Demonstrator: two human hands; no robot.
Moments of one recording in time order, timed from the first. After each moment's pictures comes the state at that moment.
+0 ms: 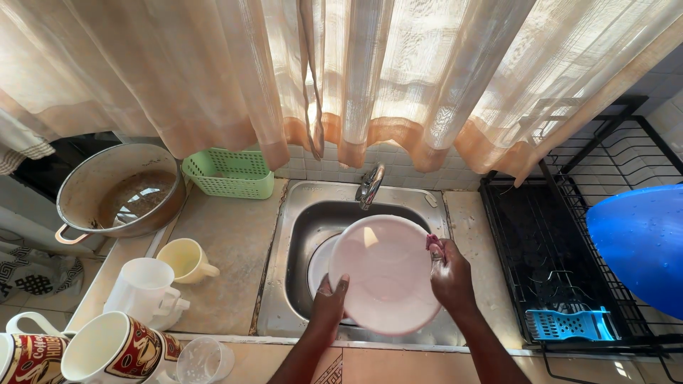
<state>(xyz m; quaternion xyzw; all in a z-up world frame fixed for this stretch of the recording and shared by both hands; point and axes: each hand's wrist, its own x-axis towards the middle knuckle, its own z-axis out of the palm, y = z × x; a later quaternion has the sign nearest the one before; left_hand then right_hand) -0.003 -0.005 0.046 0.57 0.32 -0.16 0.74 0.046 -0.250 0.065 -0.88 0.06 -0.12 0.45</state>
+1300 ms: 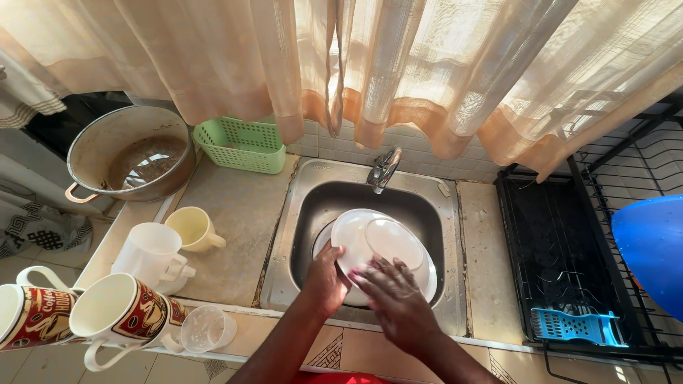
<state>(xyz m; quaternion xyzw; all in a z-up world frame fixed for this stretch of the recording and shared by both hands) 0.014 0.005 0.067 0.26 0.26 -0.10 0.92 -0.032 -0.169 0.091 -0.87 -0.41 -0.14 0.24</state>
